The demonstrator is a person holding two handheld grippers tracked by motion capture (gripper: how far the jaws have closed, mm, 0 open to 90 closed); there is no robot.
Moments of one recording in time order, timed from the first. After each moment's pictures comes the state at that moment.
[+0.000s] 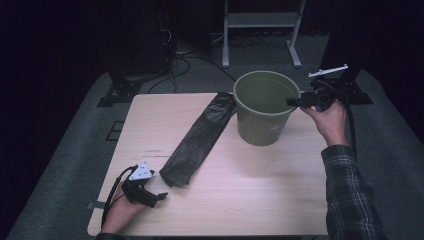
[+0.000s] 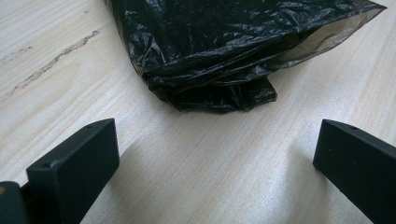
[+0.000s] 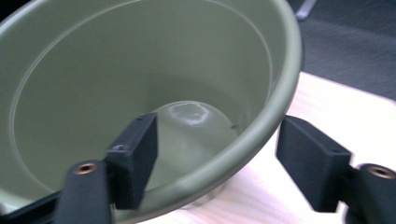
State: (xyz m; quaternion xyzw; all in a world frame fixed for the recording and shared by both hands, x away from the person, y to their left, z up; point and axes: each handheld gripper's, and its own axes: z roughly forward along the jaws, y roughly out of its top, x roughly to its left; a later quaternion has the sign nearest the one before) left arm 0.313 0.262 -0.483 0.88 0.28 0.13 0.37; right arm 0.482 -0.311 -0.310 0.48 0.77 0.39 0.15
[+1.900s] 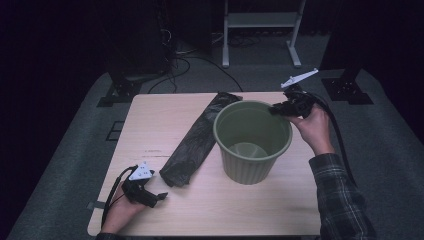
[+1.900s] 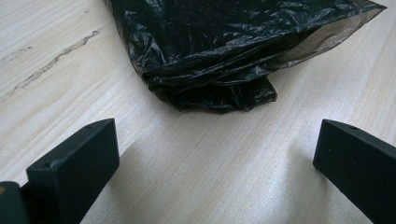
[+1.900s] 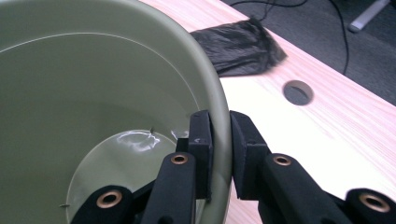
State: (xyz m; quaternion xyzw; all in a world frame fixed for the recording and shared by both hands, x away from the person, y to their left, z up) left arm 0.313 0.262 -0.484 0.88 0.28 0.13 0.37; right arm 0.452 -0.240 -0.301 0.36 0.85 0.36 0.14
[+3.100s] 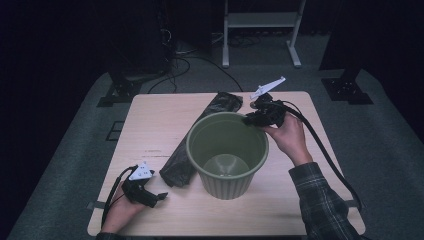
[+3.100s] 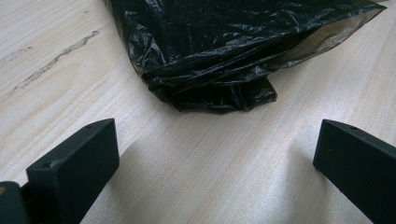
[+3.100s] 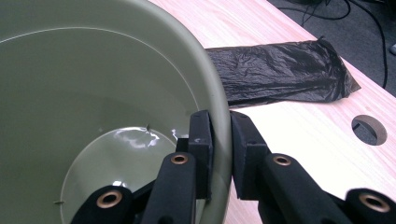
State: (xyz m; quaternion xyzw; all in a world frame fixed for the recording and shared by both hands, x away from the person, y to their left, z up) left arm 0.313 0.262 -0.483 0.88 0.28 0.12 0.37; right arm 0.424 -0.162 -0.300 0.30 0.88 0.36 0.12
